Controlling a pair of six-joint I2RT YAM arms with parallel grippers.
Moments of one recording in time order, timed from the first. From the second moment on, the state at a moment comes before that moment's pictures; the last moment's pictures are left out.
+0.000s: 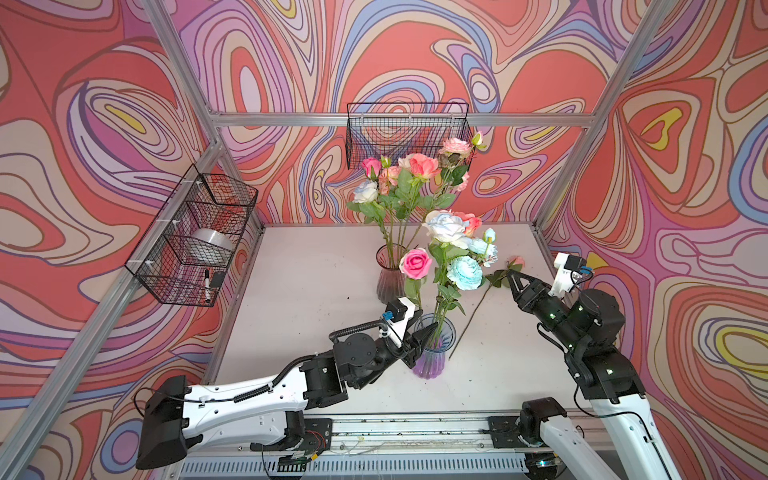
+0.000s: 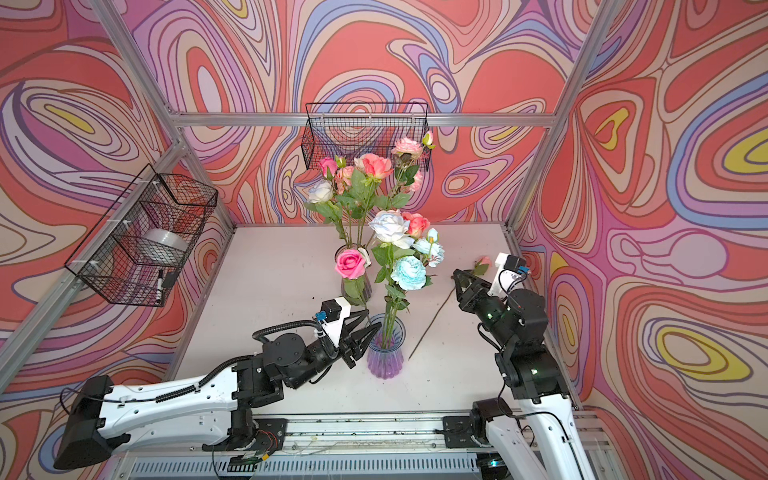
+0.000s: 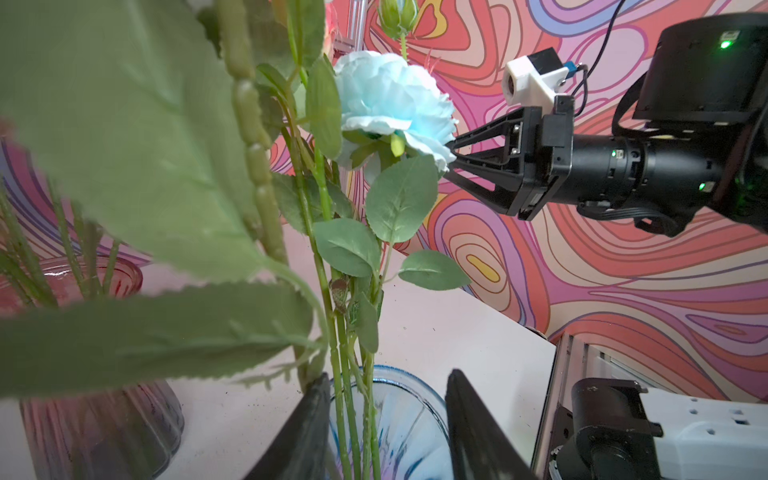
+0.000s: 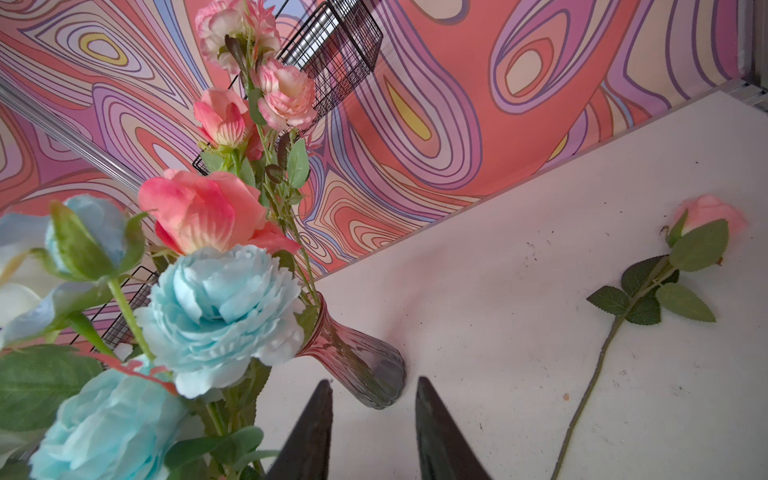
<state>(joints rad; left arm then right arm) -1.24 0.99 0.67 0.31 -0.35 -0.22 0.13 0.62 0.83 -0.36 -0.21 0.66</state>
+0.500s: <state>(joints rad) -1.24 0.86 0.70 0.07 -0.38 -0.26 0.13 0.69 0.83 -0.37 -0.21 0.67</state>
